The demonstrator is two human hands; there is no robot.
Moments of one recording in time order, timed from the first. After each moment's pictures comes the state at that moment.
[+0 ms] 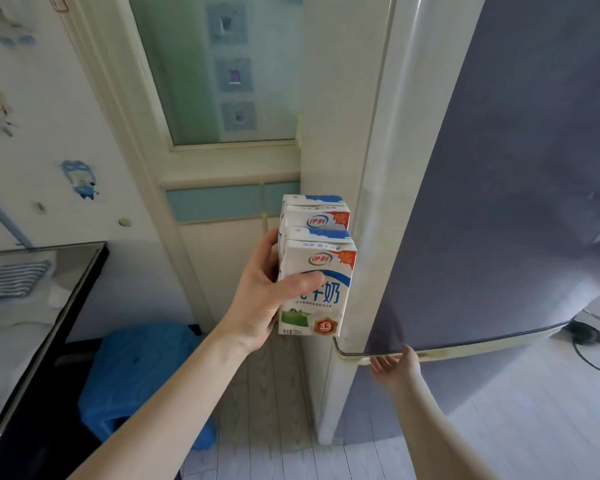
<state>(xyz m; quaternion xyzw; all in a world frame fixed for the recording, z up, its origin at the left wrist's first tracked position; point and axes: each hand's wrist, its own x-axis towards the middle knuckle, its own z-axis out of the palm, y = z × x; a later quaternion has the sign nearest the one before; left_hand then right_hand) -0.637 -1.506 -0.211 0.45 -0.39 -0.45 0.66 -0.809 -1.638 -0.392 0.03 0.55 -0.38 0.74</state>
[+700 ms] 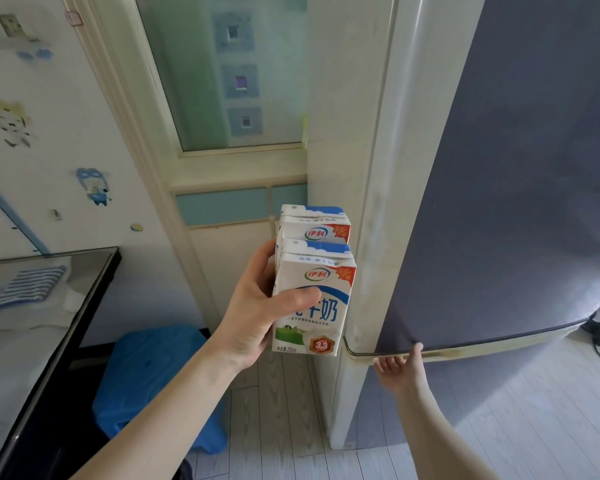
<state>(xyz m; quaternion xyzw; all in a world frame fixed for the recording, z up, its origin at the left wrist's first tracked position) -0.634 -1.480 -0.214 0.47 -0.40 -0.46 0.64 -0.803 -1.638 -0.419 0.04 0.49 -0.41 0.77</state>
